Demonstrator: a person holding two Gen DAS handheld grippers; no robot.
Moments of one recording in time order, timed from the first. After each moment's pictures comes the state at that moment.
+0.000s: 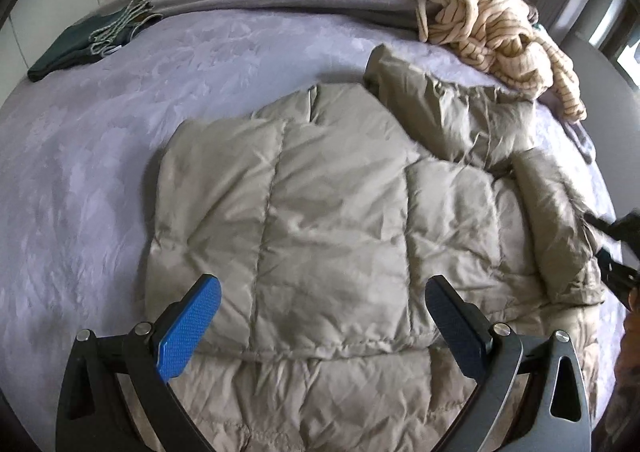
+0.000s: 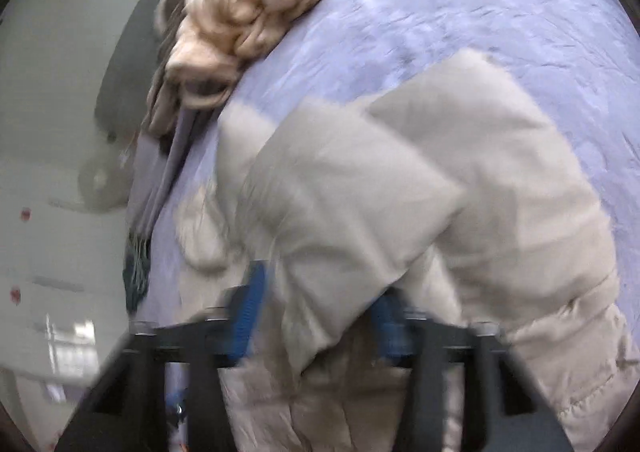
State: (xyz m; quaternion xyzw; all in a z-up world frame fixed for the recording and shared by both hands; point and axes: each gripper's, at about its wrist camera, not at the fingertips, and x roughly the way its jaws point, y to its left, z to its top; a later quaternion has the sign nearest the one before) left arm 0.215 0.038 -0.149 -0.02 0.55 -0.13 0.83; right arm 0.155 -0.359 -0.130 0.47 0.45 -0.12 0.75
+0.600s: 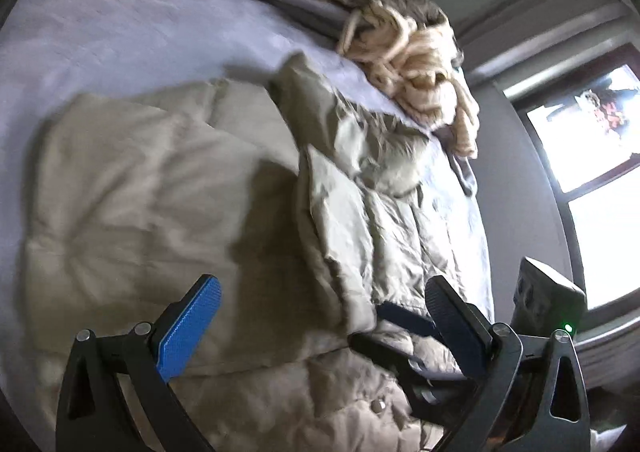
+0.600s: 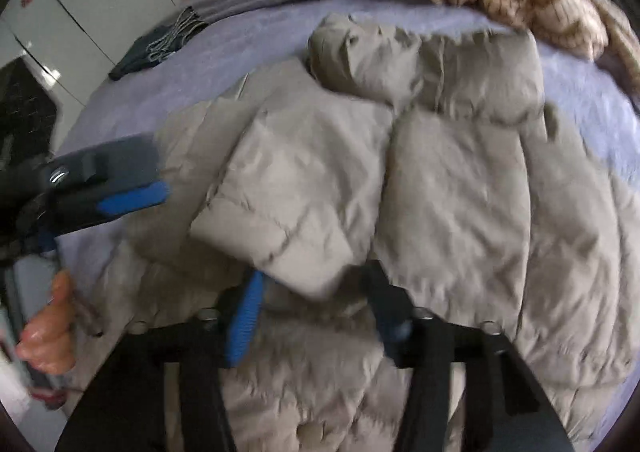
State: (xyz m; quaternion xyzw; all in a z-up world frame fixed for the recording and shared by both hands) left arm 0.238 0.033 -0.157 -0.21 0.56 -0.31 0.74; right arm 0.195 -0.153 -0.125 0.12 0.57 0.09 0.80
